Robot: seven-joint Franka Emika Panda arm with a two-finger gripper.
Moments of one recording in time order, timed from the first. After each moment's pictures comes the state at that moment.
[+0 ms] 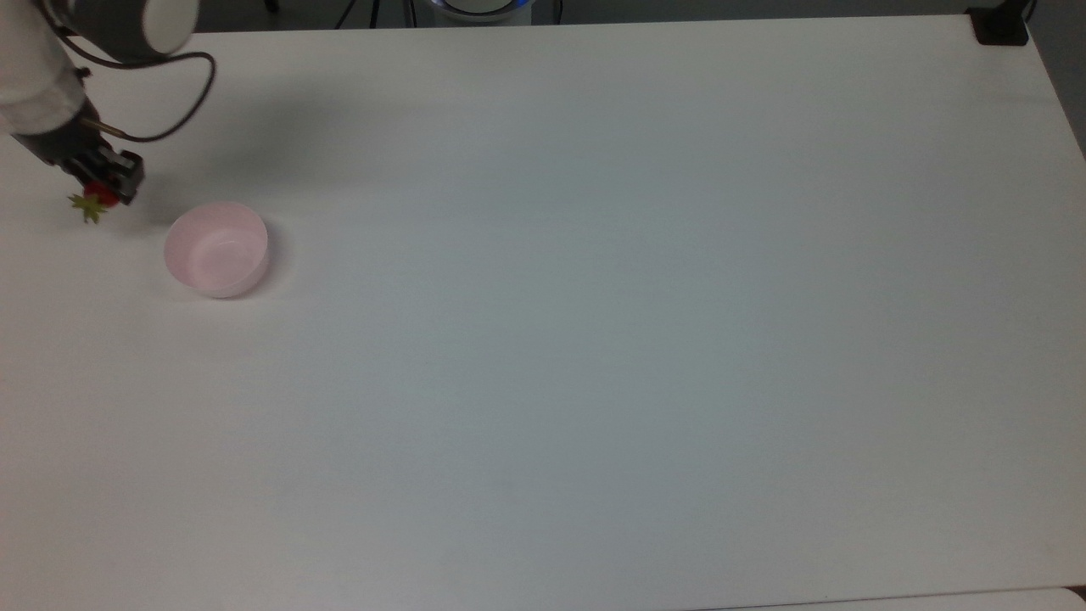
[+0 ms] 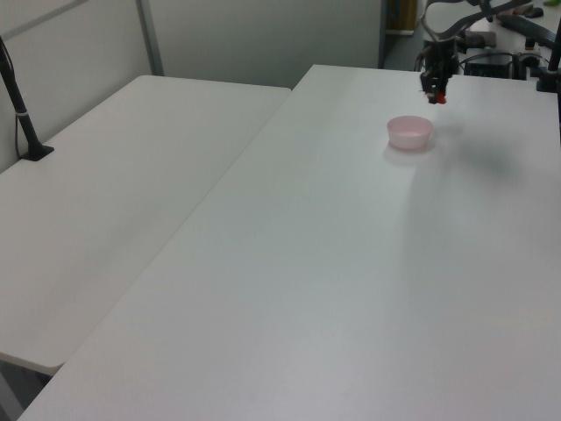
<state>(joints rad) -0.56 0.47 0.01 -1.54 -0.14 2.01 -0.17</state>
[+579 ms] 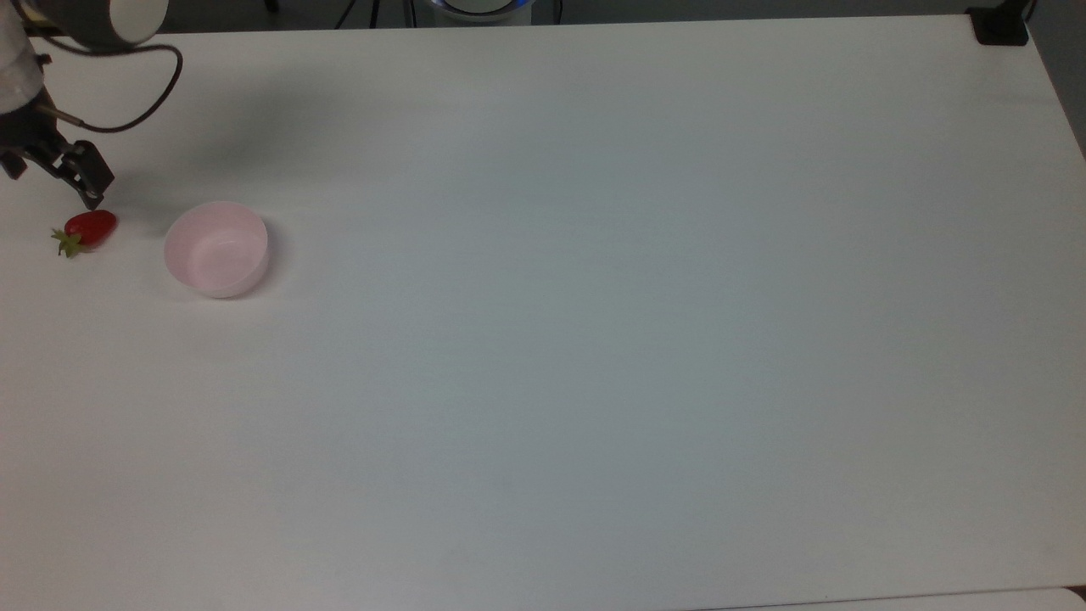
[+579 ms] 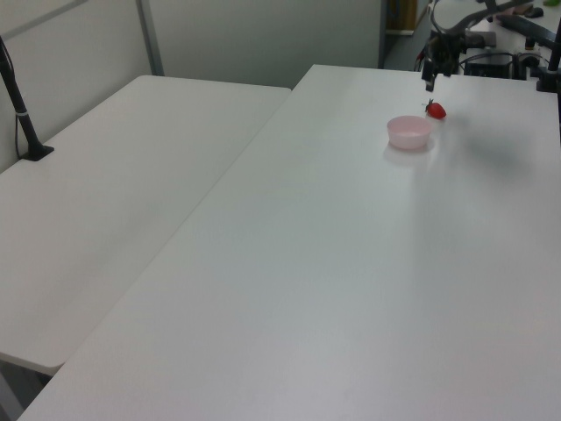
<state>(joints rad) -0.58 0.46 0.00 -1.51 -0.14 2.13 -0.20</state>
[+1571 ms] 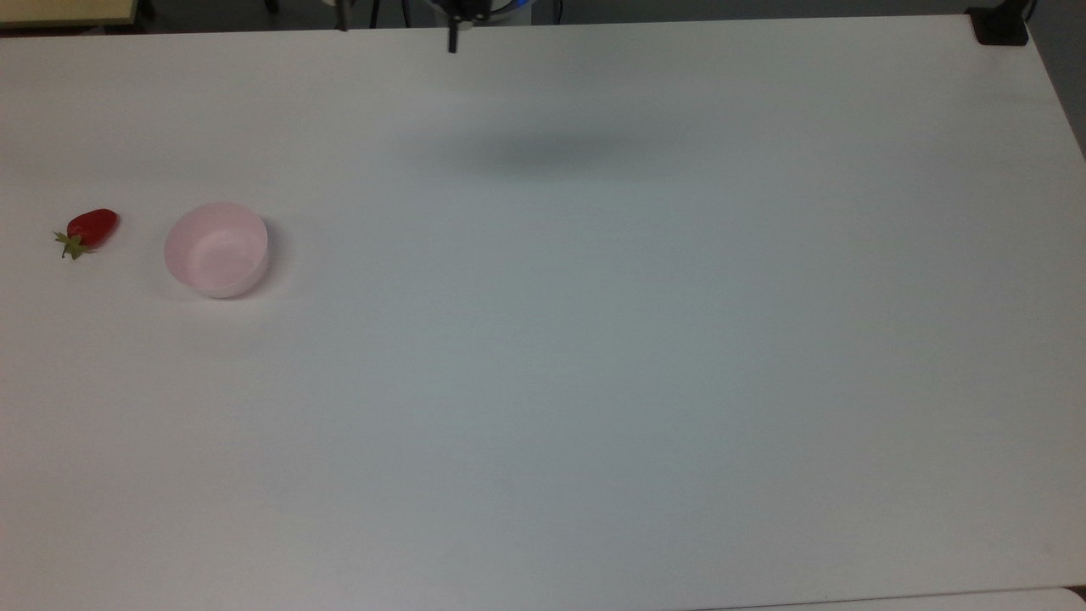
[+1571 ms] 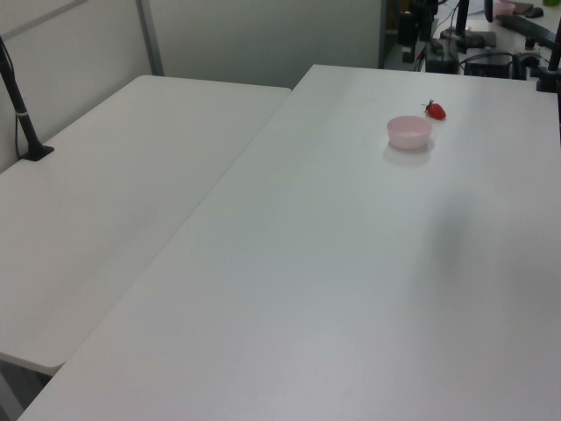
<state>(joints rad) 0.03 0.04 0.02 -1.52 -0.14 1.57 0.15</state>
